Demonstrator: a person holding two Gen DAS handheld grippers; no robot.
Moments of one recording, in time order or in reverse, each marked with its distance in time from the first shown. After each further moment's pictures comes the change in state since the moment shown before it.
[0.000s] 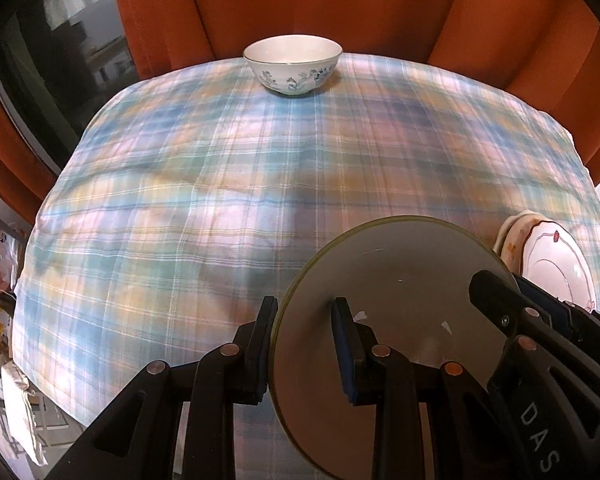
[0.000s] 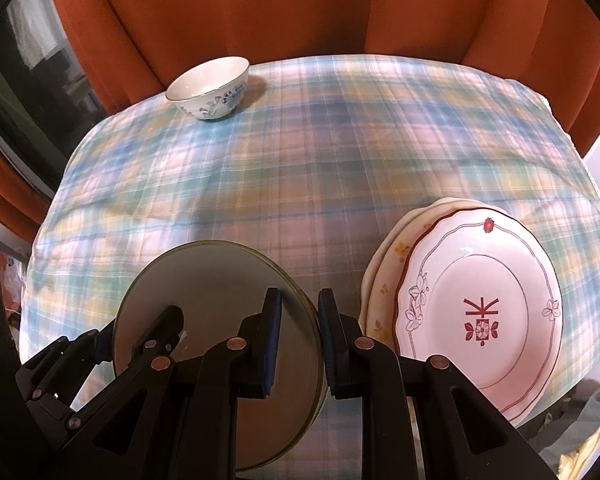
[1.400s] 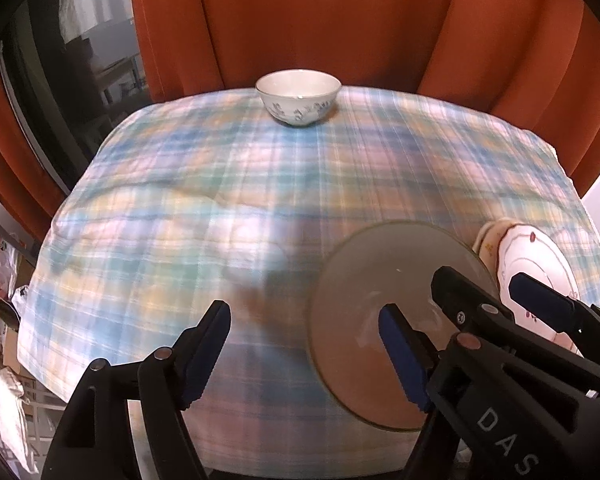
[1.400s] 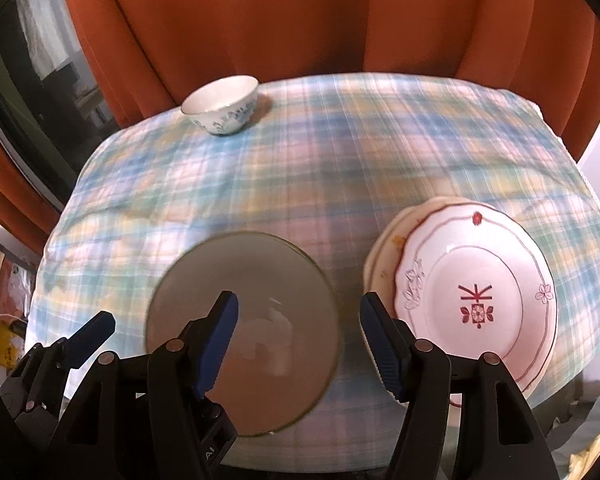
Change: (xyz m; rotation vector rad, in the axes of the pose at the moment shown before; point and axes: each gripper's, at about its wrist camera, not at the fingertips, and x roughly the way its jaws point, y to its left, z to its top) left arm -0.040 0.017 -0.020 -0.005 -0.130 -0.020; right arm -0.027 0.008 -0.022 -0.003 -0.096 0.013
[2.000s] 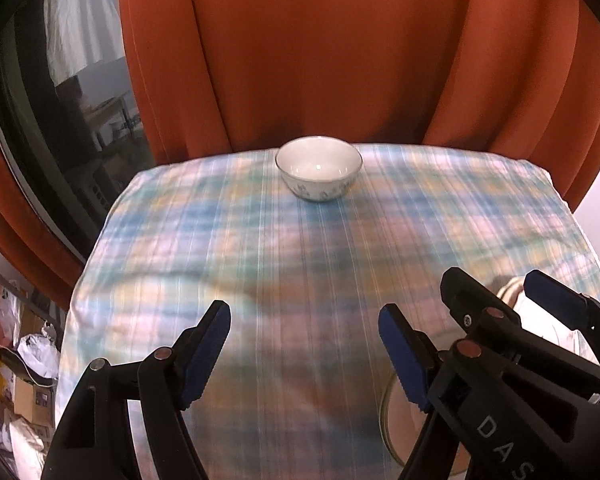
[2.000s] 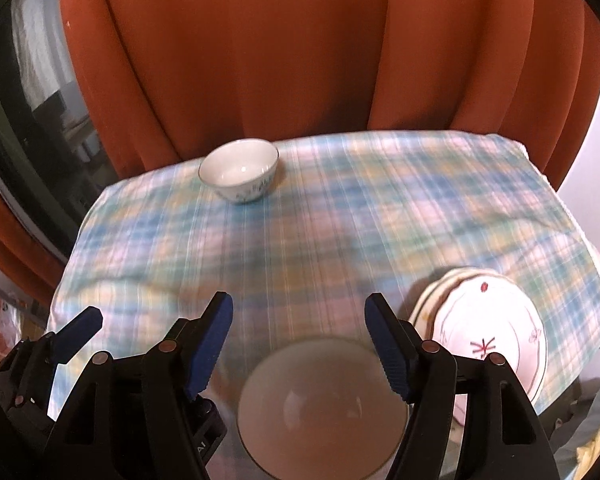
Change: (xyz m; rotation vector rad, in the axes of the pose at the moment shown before) left arm -0.019 0.046 0.077 0.080 -0.107 -0.020; right arm -0.024 0.060 0.060 0.035 -0.125 -0.077
